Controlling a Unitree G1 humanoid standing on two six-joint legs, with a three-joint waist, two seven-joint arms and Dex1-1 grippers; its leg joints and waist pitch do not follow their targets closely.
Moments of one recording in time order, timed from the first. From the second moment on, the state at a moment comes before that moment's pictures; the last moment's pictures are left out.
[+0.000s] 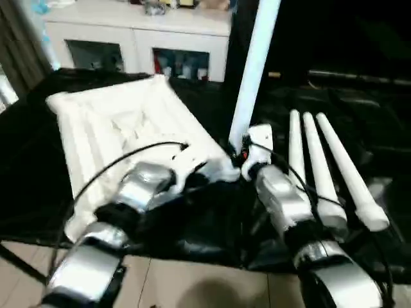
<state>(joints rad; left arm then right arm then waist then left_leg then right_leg) -0.77 0.15 -0.26 0.84 0.13 0.28 -0.73 -0.69 0.00 0.01 0.93 0.14 -0.14 0.15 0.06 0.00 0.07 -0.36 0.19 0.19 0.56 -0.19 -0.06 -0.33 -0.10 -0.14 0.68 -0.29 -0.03</state>
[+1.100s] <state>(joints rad) -0.79 0.16 -0.25 0.81 0.13 0.32 -0.62 -0.81 0.06 -0.07 1.15 0.12 -0.20 0.11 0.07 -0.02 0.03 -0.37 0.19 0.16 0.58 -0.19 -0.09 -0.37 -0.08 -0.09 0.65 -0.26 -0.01</state>
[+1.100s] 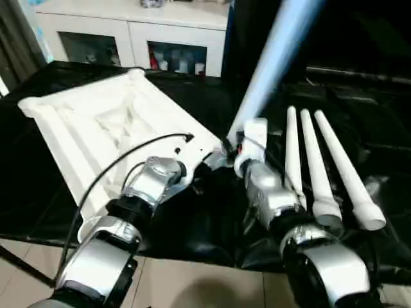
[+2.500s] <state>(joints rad) -0.70 0.34 -0.33 0.74 0.17 0.01 -0.76 -0.72 0.06 -0.06 1.13 0.10 -0.31 0.31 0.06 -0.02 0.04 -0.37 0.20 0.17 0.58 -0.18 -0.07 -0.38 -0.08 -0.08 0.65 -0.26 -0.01</state>
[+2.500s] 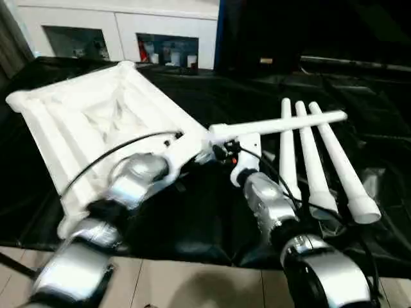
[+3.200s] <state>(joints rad) -0.62 0.47 -0.37 0.72 0.15 -0.32 -0.98 -0.45 -0.03 -0.03 0.73 0.11 -0.23 0.41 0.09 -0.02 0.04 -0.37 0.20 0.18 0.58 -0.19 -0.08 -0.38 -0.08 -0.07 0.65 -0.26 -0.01</state>
